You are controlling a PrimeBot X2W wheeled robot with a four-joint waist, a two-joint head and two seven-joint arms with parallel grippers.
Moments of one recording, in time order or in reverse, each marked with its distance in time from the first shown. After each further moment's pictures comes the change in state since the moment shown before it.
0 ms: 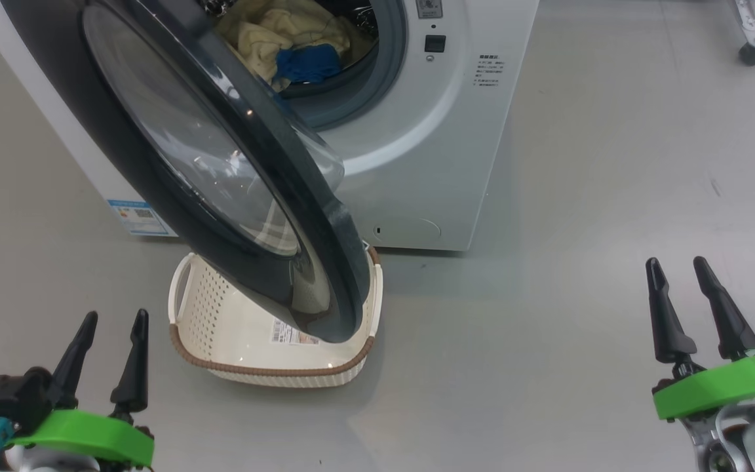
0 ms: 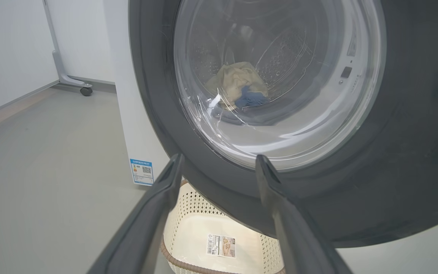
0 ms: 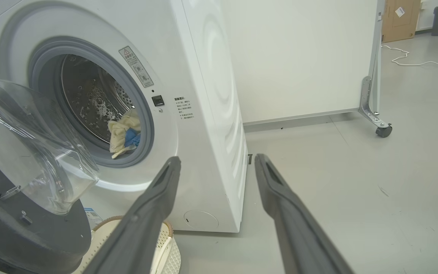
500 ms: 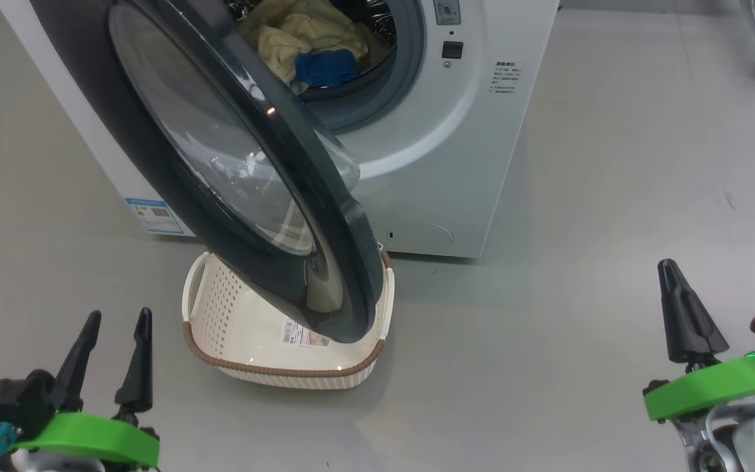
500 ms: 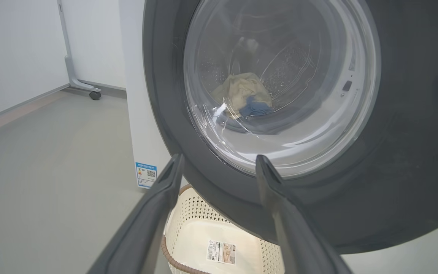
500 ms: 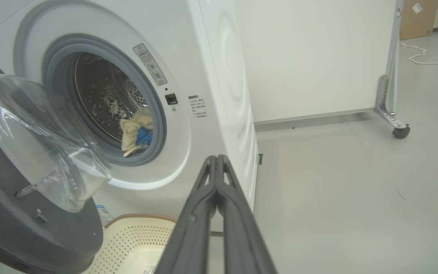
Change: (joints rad) left arm 0.017 -0.028 0.020 -0.029 0.010 0.000 0.000; right arm -0.008 0.011 0.017 0.014 -0.001 0.000 0.000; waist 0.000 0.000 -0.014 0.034
